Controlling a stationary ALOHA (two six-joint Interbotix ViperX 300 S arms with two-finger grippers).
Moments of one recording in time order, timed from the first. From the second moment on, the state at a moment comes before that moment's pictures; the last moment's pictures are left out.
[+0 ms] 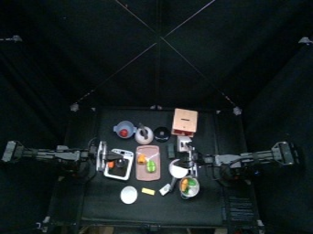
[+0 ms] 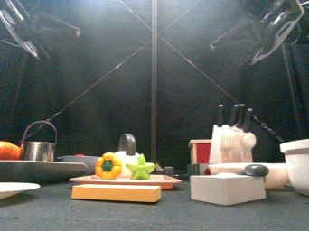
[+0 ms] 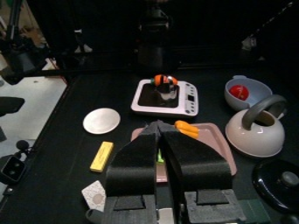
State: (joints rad) left arm -0.01 -0.96 1.21 -0.01 -0.31 0.00; right arm 0.06 -0.50 0.99 0.00 -0.25 0.02
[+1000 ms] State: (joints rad) left arm 0.01 -0.96 1.21 -0.01 -0.31 0.00; right arm 0.24 0.03 0.66 0.12 0.14 0.02
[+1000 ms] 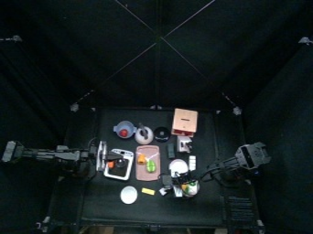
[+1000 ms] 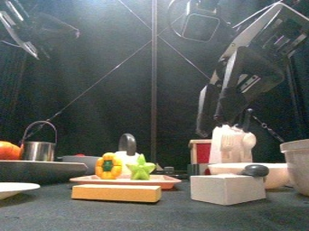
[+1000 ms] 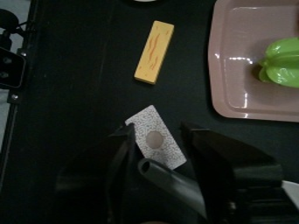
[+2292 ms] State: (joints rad) left arm 0.01 -0.96 1.22 -0.01 -0.31 0.00; right arm 0.28 0.22 0.47 0.03 0.34 0.02
